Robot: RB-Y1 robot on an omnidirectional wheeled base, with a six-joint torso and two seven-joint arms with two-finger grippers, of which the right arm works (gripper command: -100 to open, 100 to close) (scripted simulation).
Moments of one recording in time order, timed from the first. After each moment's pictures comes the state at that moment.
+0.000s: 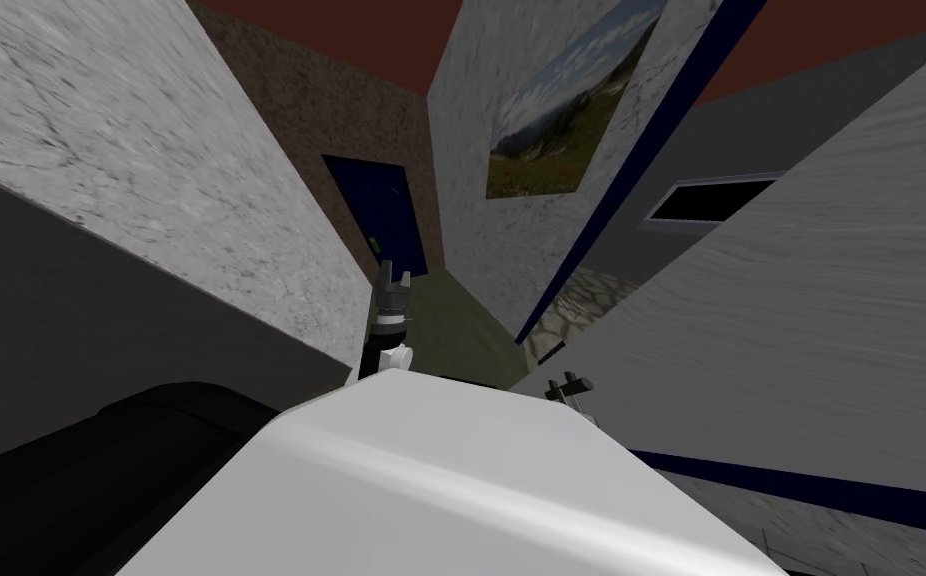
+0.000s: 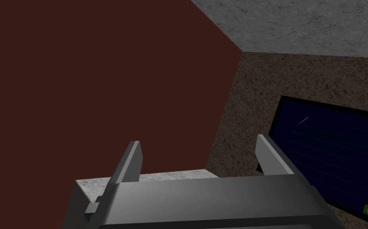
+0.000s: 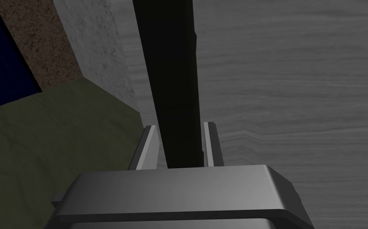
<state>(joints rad) 0.52 -0.44 0.24 -0.97 -0.38 -1.13 -1.73</state>
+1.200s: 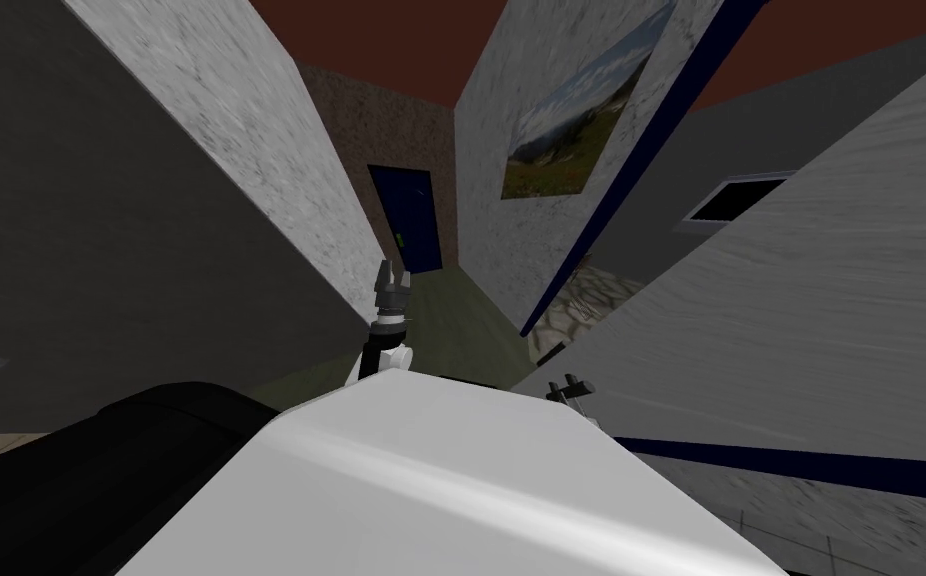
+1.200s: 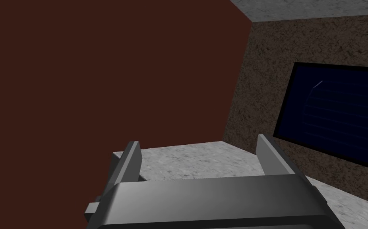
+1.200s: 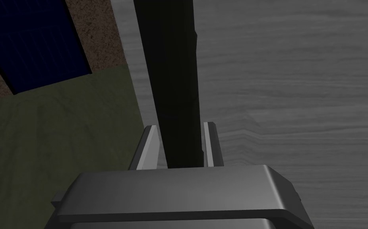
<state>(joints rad) 0.50 -0.49 0.28 -0.89 -0.34 -1.21 -1.78</state>
